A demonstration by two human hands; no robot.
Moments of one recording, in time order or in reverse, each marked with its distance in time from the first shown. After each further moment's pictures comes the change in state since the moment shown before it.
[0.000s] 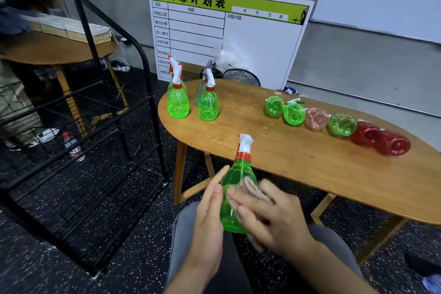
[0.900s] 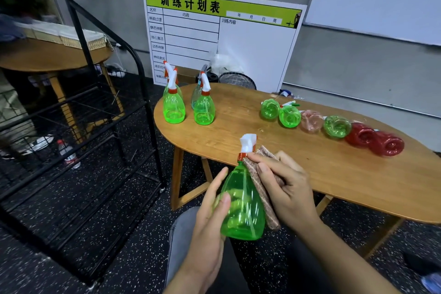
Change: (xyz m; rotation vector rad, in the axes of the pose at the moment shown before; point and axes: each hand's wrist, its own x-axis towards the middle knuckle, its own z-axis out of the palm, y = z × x) left_hand -0.007 0.009 0.003 -0.051 -0.139 0.013; right_hand 0.032 0.021 -0.018 0.268 0.174 0.359
